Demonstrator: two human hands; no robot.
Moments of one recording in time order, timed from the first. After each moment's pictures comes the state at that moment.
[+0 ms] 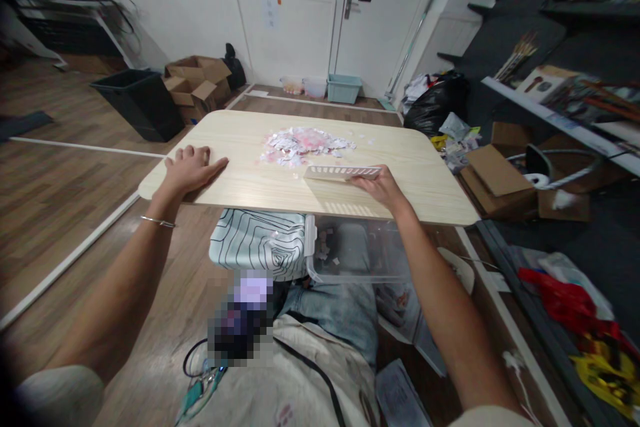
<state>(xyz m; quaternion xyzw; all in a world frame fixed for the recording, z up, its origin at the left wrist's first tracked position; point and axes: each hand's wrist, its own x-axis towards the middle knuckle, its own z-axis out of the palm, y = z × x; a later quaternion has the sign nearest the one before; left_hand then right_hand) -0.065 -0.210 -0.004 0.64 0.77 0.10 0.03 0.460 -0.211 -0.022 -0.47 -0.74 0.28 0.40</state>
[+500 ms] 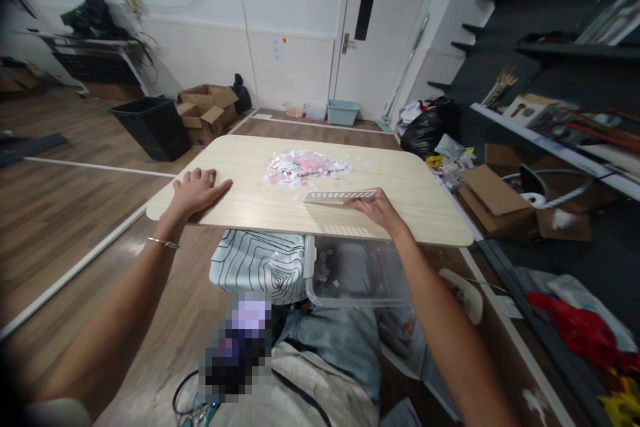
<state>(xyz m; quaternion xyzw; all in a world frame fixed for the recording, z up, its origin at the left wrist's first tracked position) -0.062 -0.213 -0.001 0.64 0.76 0.10 0.03 0.475 -0.195 -0.037 -0.45 -0.78 0.31 0.33</state>
